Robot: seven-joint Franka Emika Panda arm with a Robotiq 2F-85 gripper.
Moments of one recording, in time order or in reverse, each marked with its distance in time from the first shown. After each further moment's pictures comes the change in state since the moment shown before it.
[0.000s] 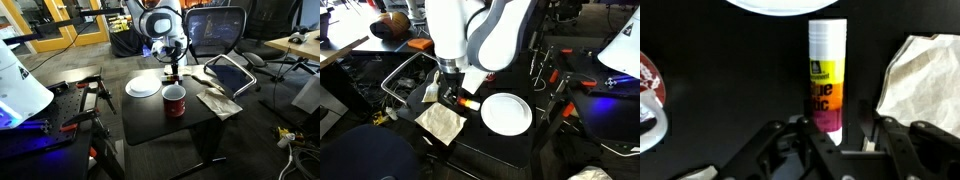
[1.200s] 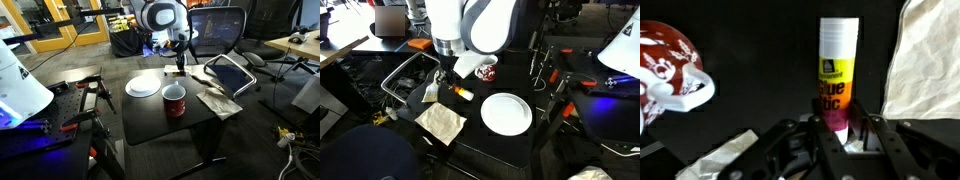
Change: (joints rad) arm 0.033 -0.071 -0.089 -0.037 0.038 0.004 0.069
